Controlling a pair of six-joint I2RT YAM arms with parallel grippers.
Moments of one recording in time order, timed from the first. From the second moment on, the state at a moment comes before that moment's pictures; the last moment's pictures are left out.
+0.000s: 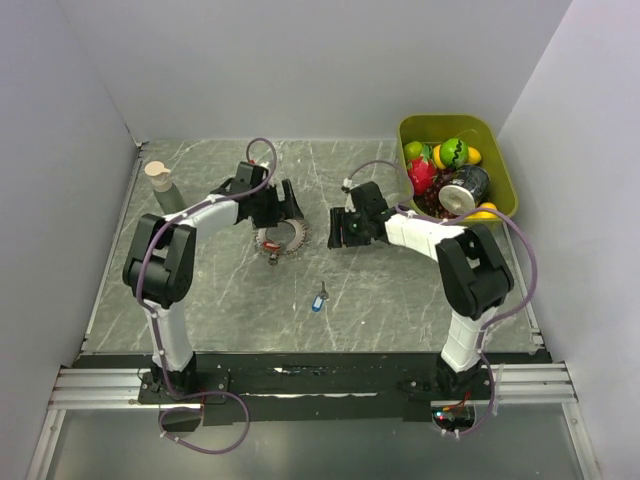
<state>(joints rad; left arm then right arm) -0.34 1.91 1.33 -0.21 0.29 -0.54 0.48 1.81 1.16 -0.24 -0.20 0.35</state>
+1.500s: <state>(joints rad) -0.43 1.58 0.97 -0.12 0.32 -0.58 0.79 1.75 1.08 -0.40 -0.10 0.33</state>
